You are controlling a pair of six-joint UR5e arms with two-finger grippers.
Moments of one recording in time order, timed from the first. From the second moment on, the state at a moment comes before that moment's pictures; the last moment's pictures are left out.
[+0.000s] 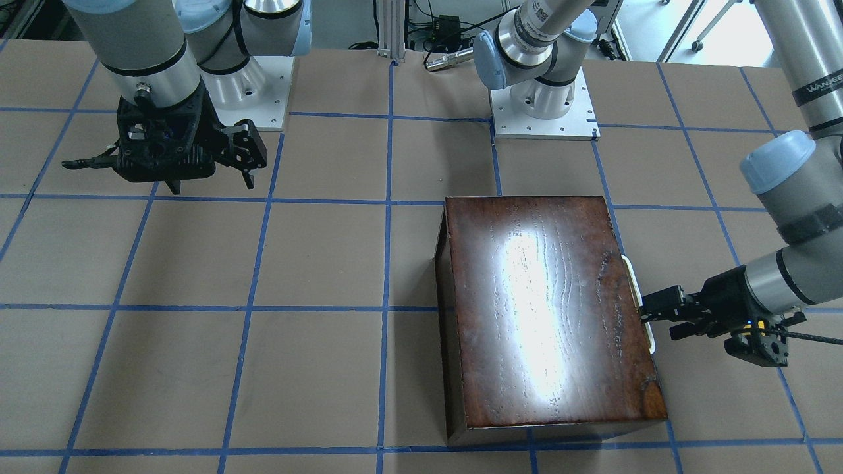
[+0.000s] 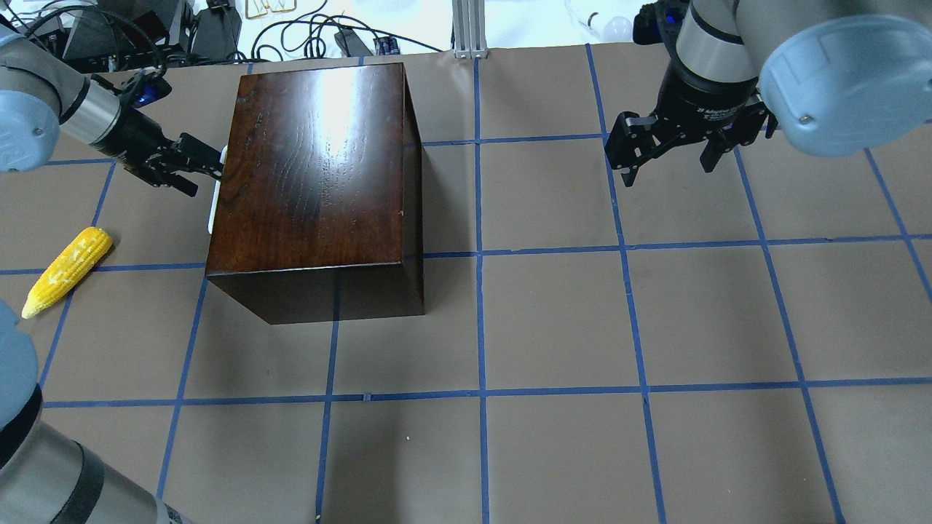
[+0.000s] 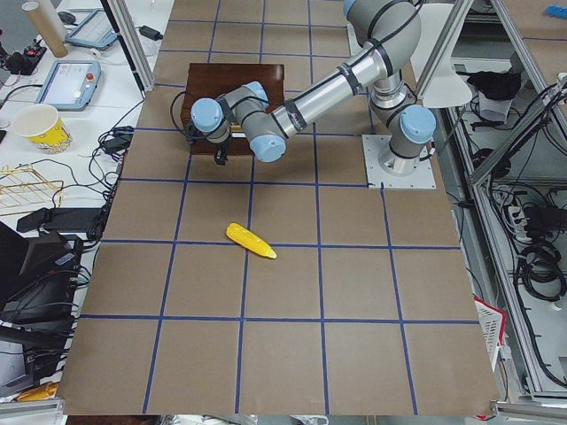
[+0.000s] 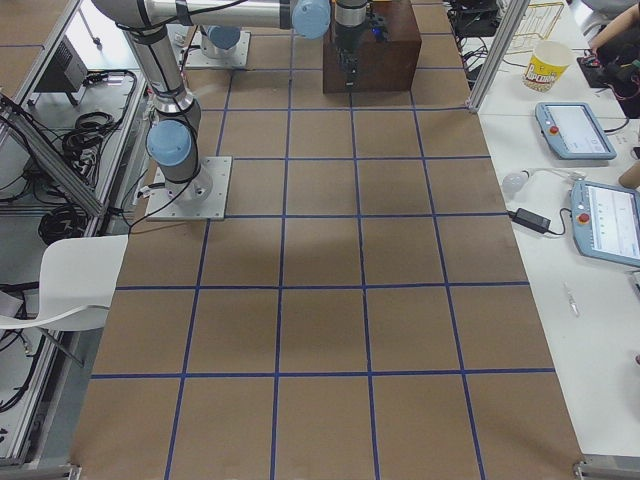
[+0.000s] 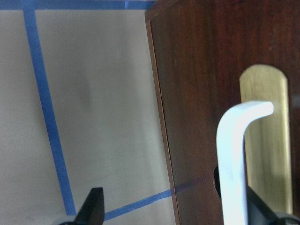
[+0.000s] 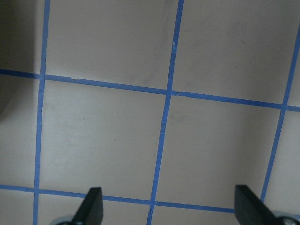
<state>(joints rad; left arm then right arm) -1.13 -2.02 -1.54 -1.34 1.20 0.59 1.62 -1.53 1.60 -1.63 -1.60 -0.09</state>
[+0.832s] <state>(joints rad) -1.12 -2.02 -1.53 -1.33 1.21 0.65 1.62 -1.53 1.60 -1.63 -1.60 -0.09</state>
